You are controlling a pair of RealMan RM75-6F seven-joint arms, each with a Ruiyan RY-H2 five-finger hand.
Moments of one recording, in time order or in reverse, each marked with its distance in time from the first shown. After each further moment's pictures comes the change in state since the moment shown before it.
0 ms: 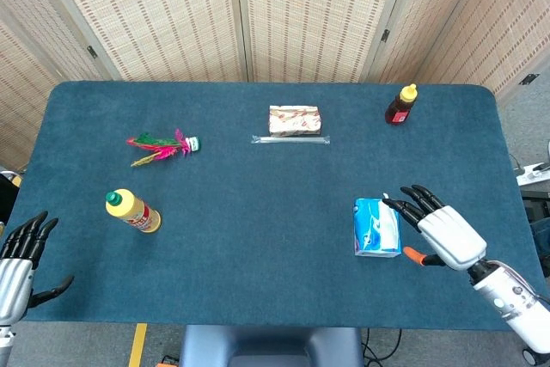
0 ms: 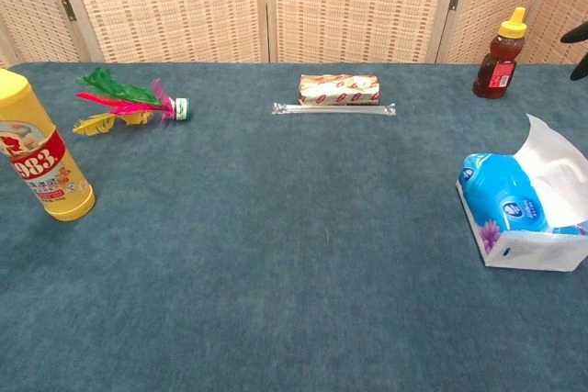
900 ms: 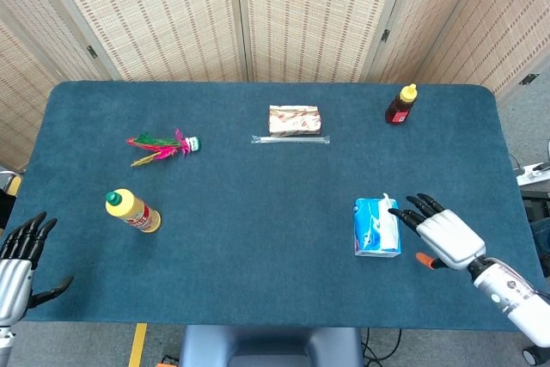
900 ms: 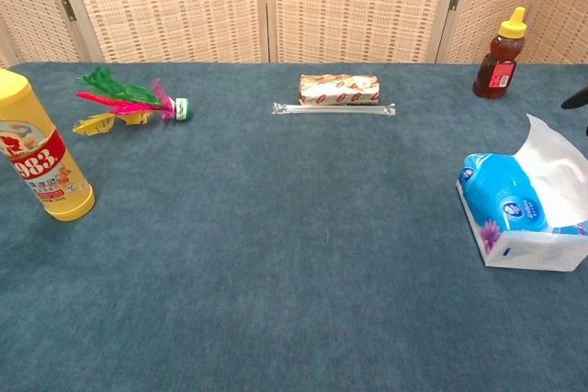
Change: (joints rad) left arm 0.004 -0.002 0.000 -0.002 -0.005 0.001 0.006; right arm 0.062 0.027 -0.040 -0.012 0.101 -0.188 -0.188
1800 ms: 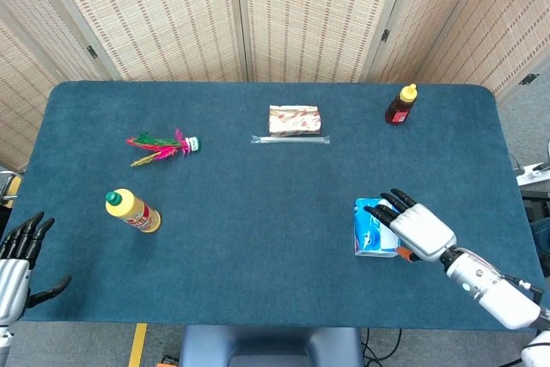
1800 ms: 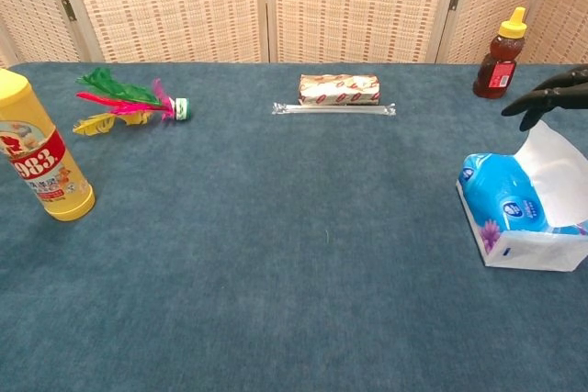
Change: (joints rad) left arm 0.002 0.000 -0.004 0.002 -0.016 -0.006 -0.001; right arm 0.094 -0.062 0.019 -0.012 0.032 -0.085 -0.119
